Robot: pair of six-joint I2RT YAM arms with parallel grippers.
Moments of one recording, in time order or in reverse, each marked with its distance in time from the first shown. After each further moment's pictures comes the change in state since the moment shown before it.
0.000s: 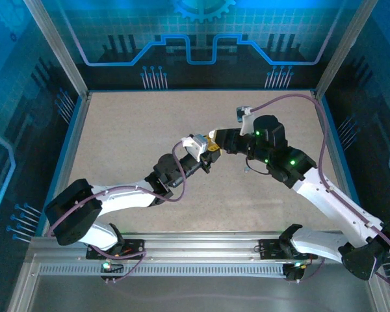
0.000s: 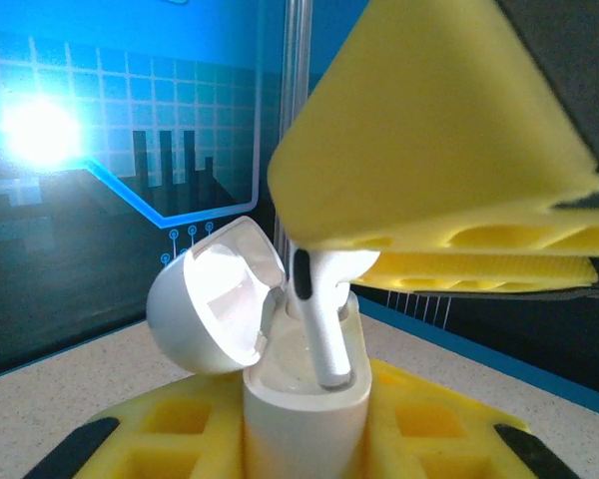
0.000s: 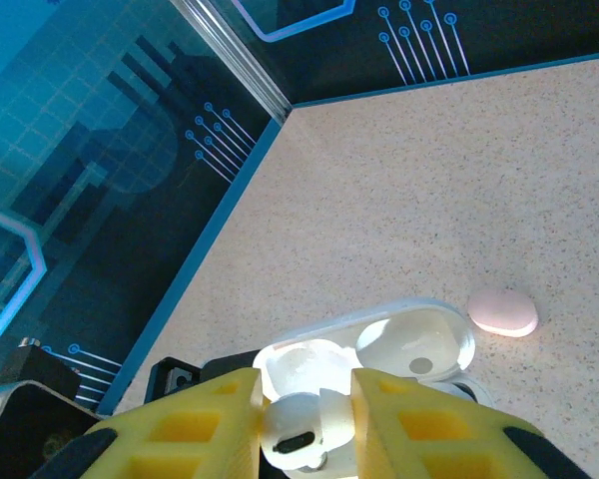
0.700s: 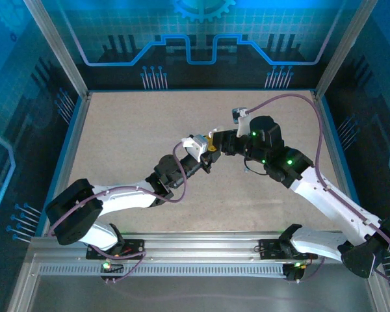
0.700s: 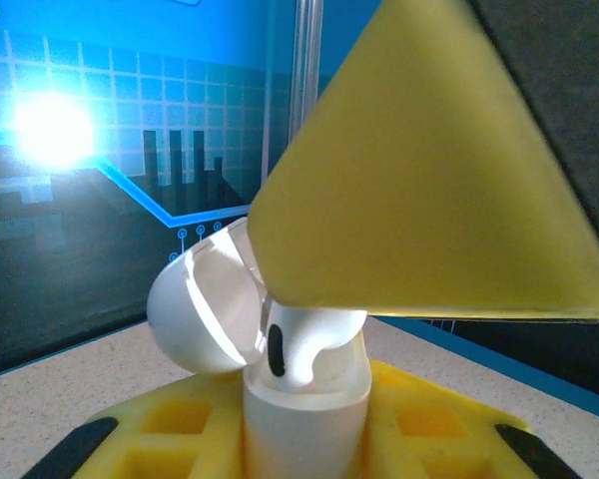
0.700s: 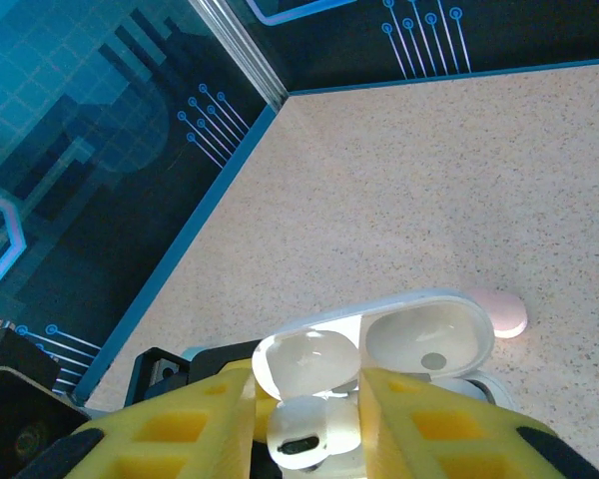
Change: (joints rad) left arm -0.011 0.005 0.000 0.008 -0.033 0.000; right arm 0.019 0.016 0.001 -0.010 0.011 -0.059
